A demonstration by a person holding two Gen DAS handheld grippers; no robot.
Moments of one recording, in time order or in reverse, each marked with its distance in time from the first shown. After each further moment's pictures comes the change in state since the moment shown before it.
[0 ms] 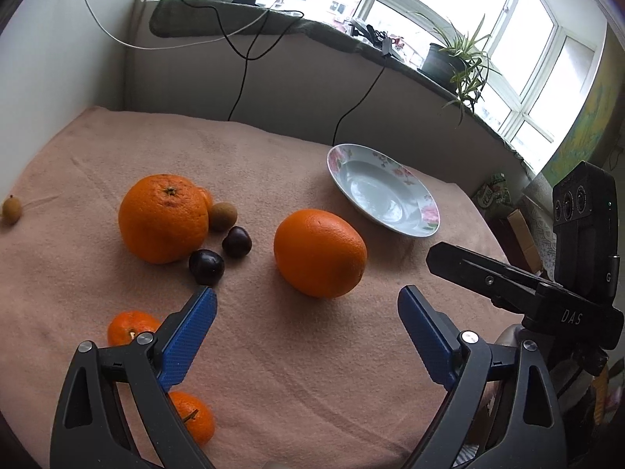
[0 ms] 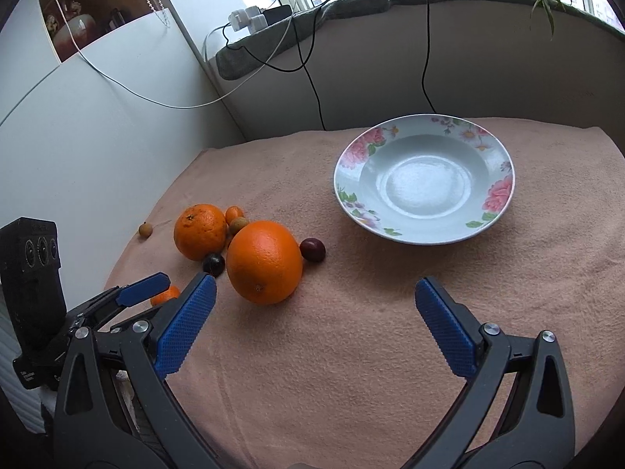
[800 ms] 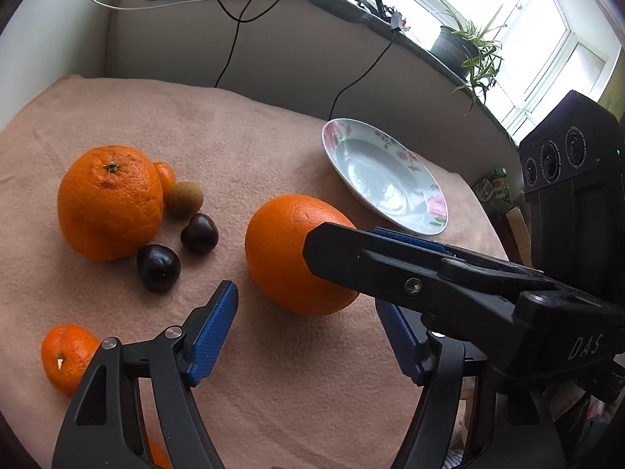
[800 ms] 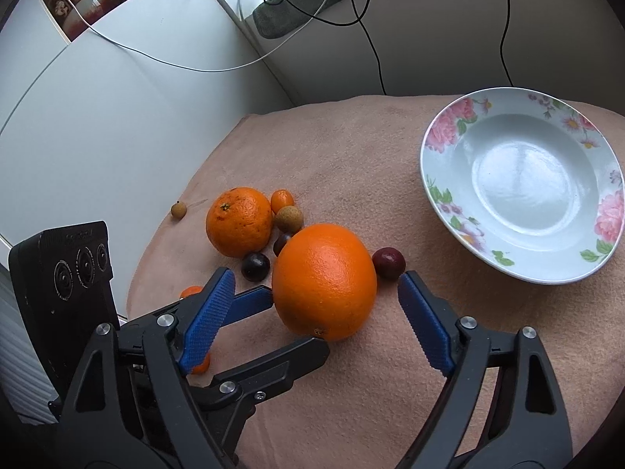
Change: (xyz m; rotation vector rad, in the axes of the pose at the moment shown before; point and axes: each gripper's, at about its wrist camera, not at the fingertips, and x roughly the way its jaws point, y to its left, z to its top) left arm 0.046 -0.004 0.010 -0.052 0.085 -0.033; right arm 0.065 0.023 0.024 -0.030 0.157 0.181
